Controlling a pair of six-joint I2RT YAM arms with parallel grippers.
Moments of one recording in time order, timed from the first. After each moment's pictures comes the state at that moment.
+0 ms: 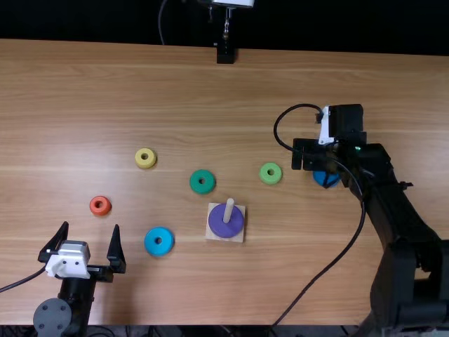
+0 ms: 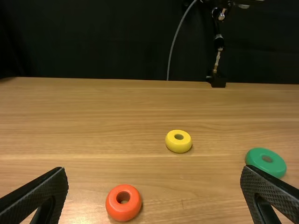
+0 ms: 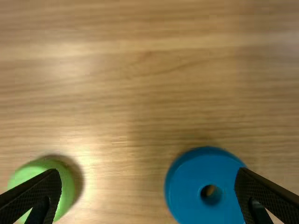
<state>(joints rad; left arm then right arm) -0.03 0.01 0.02 -0.07 0.04 -0.08 0.06 1.89 1.34 -0.53 -0.02 0.07</state>
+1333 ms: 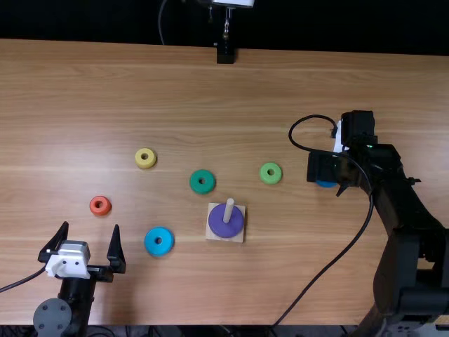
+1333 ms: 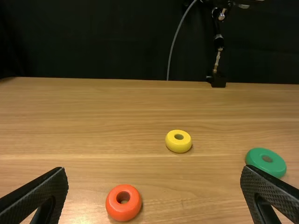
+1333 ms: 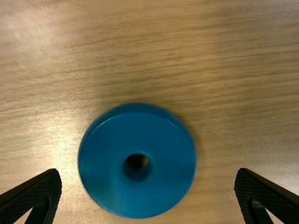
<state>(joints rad) -0.03 0.01 0.02 -0.07 0.04 -0.08 -0.02 1.96 1.34 -0.65 0.04 0.05</state>
